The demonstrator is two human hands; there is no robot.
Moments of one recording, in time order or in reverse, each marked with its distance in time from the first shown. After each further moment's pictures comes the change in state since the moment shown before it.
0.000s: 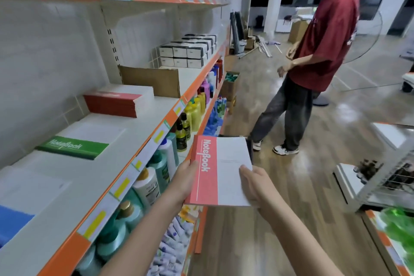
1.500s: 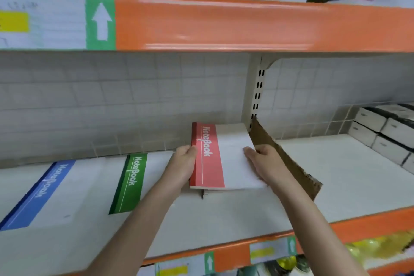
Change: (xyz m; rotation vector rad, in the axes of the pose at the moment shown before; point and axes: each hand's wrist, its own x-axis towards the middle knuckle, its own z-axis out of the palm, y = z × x) left_hand 0.240 0.134 -0.172 -0.117 1.279 -0.014; right_hand 0.384 -0.215 0.288 -0.488 -1.029 -0.500
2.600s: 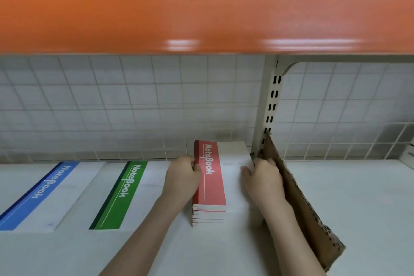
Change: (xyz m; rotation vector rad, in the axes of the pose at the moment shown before) left_hand 0.062 -0.024 0.031 0.635 0.325 0.232; right_hand 0.072 0.025 0.015 -0.478 0.085 -0.154
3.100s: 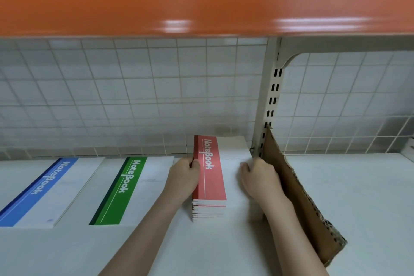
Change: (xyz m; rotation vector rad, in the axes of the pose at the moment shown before) left_hand -0.003 -0.008 0.010 -0.154 -0.100 -0.116; right_hand 0.001 0.001 0.005 0.031 -0.141 0.034
